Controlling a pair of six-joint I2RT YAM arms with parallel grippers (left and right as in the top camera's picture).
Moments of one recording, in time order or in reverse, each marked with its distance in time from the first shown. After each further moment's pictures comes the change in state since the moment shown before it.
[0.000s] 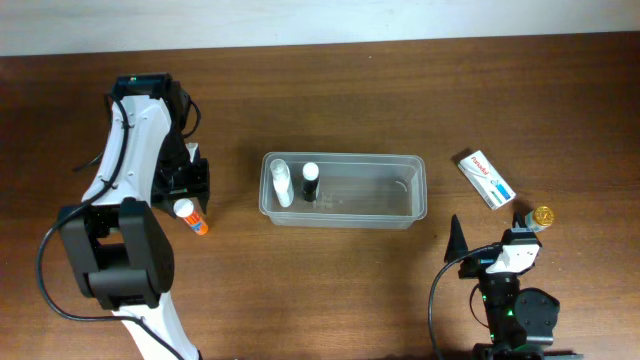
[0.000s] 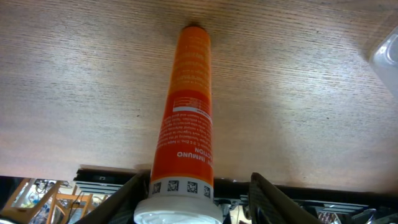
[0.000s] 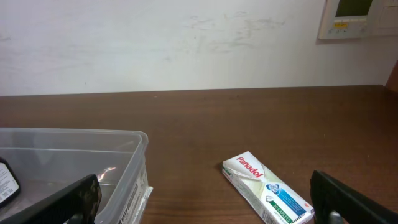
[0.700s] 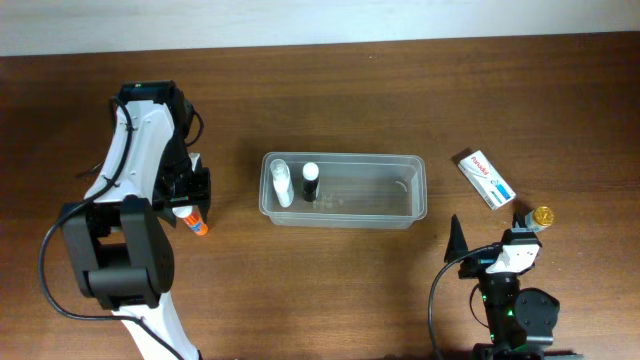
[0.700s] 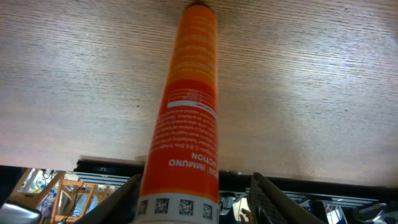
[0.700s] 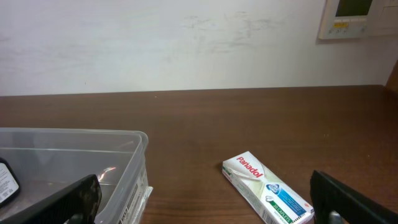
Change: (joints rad) left arm 0.000 0.000 -0.063 0.000 -0.012 0.000; right arm 0.000 0.000 0.000 0.000 0.000 0.000
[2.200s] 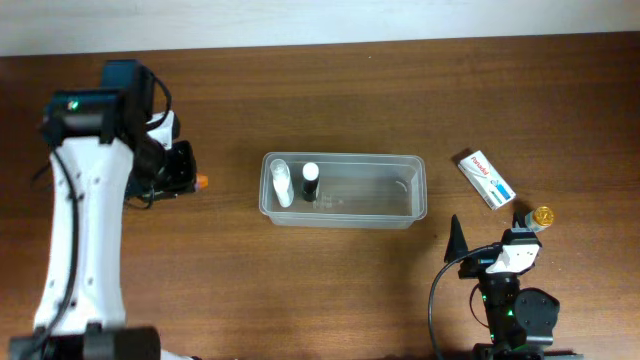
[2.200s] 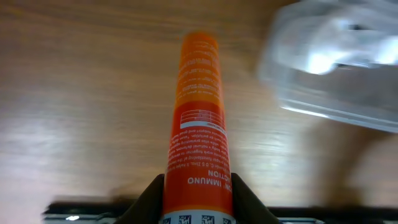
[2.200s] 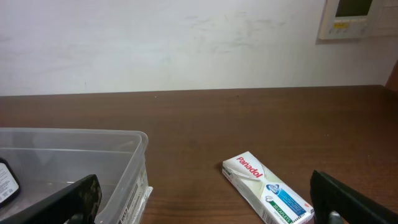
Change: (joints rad) left arm -0.009 -0.406 0.072 0.057 0.134 -0.047; right arm 0.000 0.000 0.000 0.000 0.000 0.000
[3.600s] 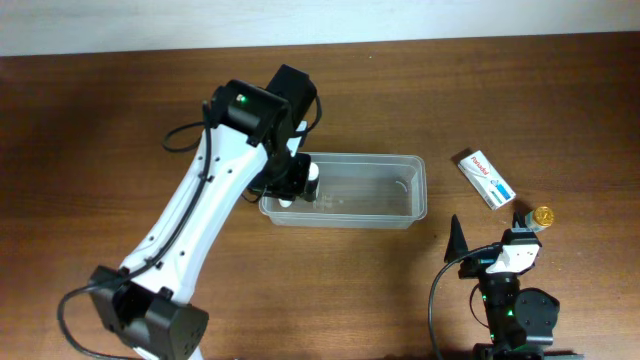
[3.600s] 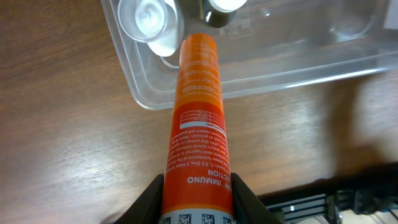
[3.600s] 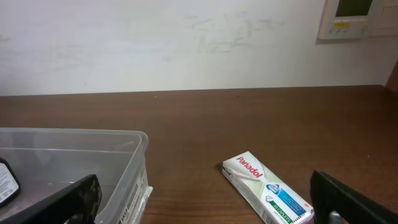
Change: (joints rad) left arm -0.505 0.188 0.113 0.028 -0.085 -0.096; right arm 0.000 0.000 0.000 0.000 0.000 0.000
